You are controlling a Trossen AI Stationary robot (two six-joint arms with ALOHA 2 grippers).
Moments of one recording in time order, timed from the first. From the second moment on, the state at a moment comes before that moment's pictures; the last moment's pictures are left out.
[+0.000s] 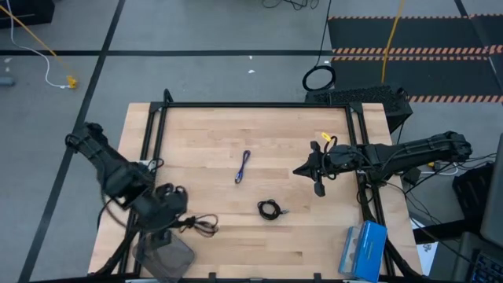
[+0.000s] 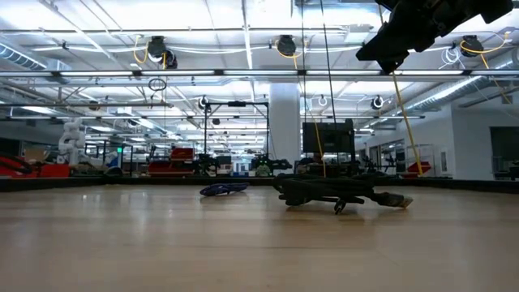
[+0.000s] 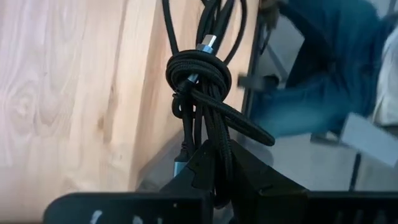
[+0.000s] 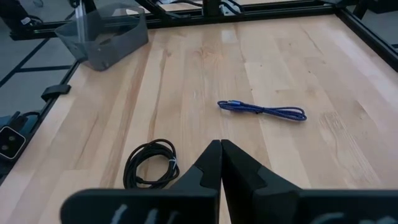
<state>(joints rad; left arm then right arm) -0.74 1.36 1.52 -1.28 0.02 -0.96 0.10 0.90 0.59 -0.17 0.05 0.14</state>
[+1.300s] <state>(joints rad) -1.20 1.57 1.53 -1.34 -0.09 -1.11 0.10 0.90 0.59 -0.08 0.06 0.06</state>
